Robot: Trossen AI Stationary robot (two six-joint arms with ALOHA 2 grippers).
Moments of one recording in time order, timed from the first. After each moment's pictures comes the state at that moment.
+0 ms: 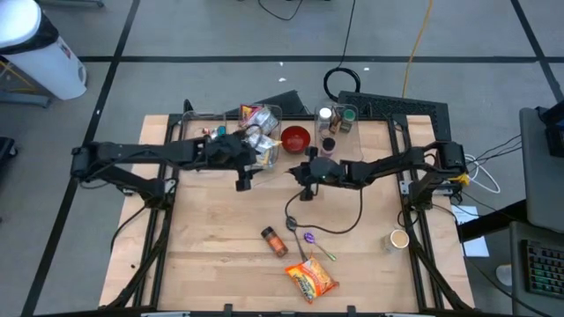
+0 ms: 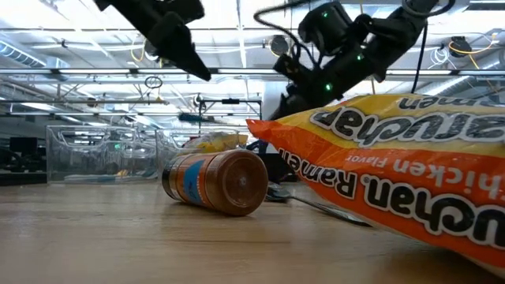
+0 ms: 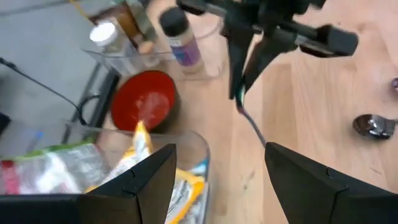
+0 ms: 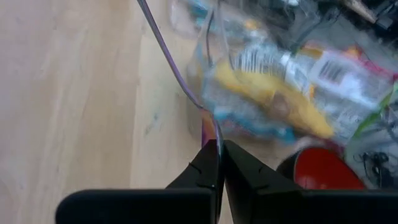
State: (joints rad) left arm 0.15 1.27 0.97 -0.36 -0.14 0.21; right arm -0.09 1.67 0.82 0.36 0.26 -0.36
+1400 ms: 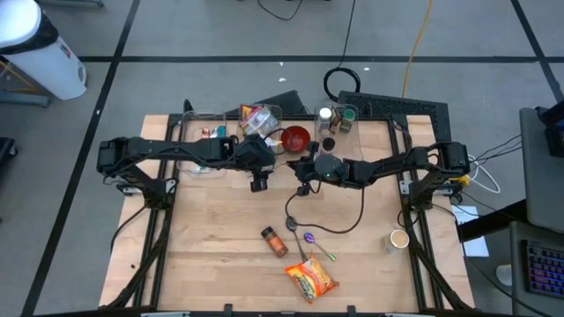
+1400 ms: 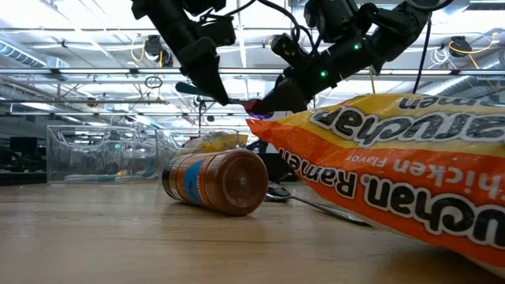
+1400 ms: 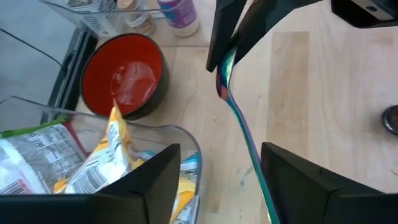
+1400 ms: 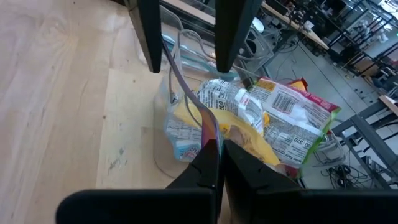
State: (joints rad) left arm 0.16 1.53 1.16 -0.49 -0.16 0.14; right arm -0.08 1.64 0.82 0.48 0.34 -0.42
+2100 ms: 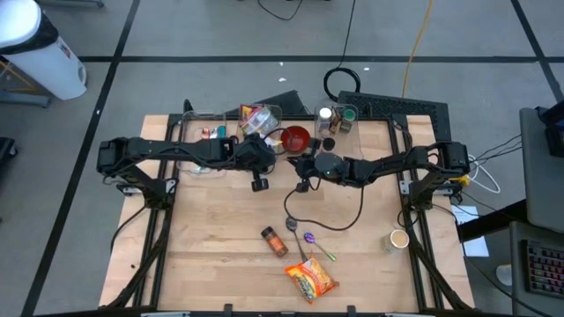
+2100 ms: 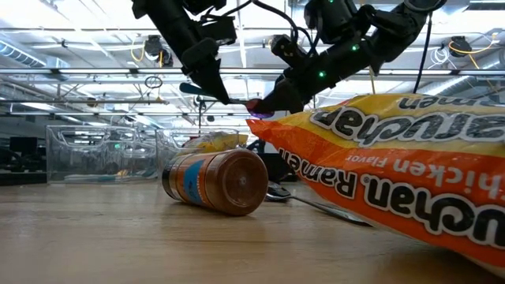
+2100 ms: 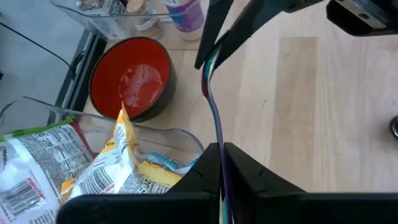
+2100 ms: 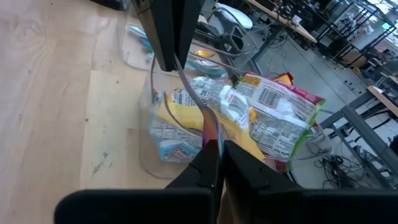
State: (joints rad) left arm 0.16 1.53 1.16 -0.46 -0.19 0.13; right arm -0.09 1.64 0.82 0.49 0.36 -0.39
